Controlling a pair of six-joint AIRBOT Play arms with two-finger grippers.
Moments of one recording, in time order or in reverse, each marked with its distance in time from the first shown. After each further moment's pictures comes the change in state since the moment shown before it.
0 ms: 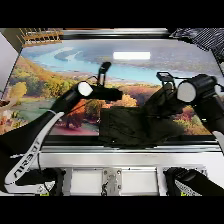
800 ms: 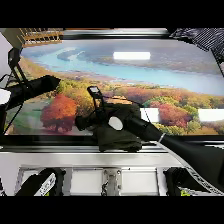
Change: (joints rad) left arm 0.607 0.499 -0.277 -0.001 -0.095 0.078; right arm 0.456 -0.298 -0.018 0.384 -0.947 -0.086
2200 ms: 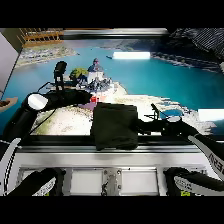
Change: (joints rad) left arm -0.365 -0.072 -0.059 -0.006 0.042 -0.007; right arm -0.756 0.052 -0.706 0.827 0.253 -0.858
